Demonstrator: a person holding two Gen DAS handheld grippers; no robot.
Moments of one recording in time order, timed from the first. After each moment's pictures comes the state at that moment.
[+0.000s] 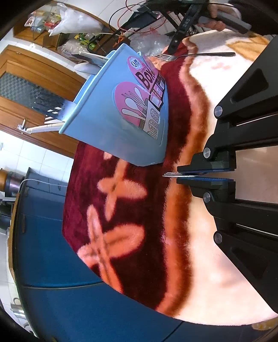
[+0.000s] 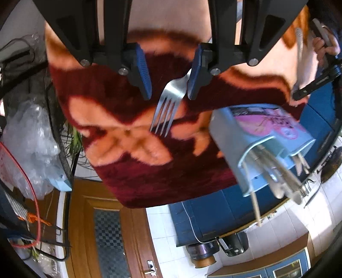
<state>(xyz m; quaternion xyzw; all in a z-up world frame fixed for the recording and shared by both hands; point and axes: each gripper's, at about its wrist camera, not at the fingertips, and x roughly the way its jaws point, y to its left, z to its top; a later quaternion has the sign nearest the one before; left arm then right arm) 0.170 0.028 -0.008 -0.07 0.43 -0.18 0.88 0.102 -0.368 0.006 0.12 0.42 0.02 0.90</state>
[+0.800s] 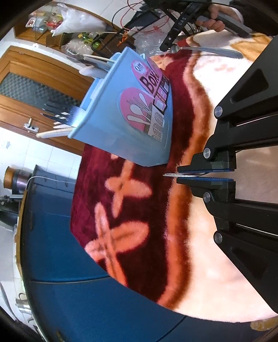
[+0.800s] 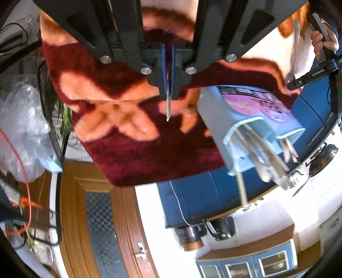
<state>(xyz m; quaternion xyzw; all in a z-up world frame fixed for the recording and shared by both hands) 0.157 0.027 0.002 -0.07 0.40 -0.16 0.90 0.100 -0.363 0.020 0.13 0.34 0.05 0.93</state>
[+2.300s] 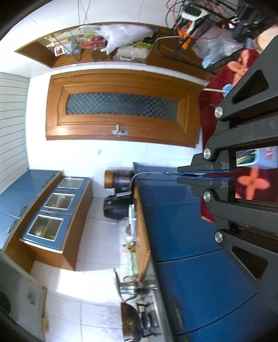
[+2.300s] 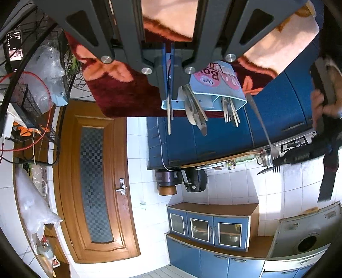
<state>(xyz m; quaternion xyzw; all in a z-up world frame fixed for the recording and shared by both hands) 0.116 -0.001 0.199 -0.01 0.08 -0.09 0.99 0.015 -0.303 0.110 0.05 0.16 0.05 0.98</state>
